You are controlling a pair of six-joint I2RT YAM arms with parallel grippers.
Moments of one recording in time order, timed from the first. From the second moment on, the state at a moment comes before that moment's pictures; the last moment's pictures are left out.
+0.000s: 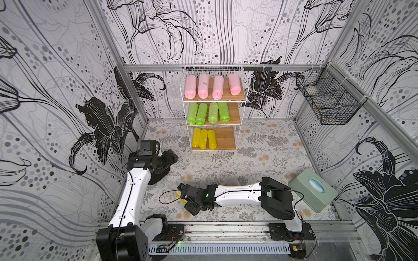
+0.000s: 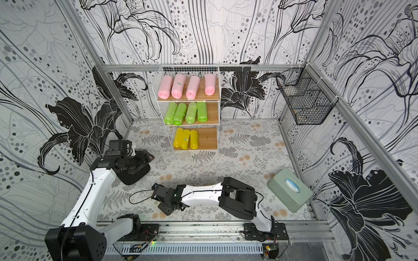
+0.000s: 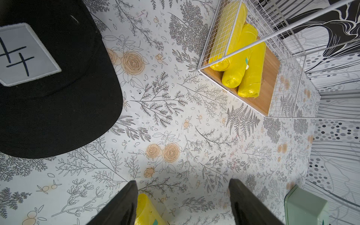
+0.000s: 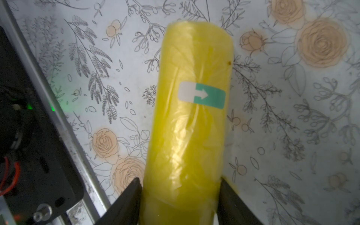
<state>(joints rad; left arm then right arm) 0.11 1.12 0.99 -0.85 0.30 -0.50 1.36 2.08 1.48 -0.46 0.09 0.35</state>
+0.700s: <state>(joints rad) 0.11 1.07 0.92 -0.70 0.40 -0.55 1.23 1.80 1.20 -0.45 0.21 0.42</state>
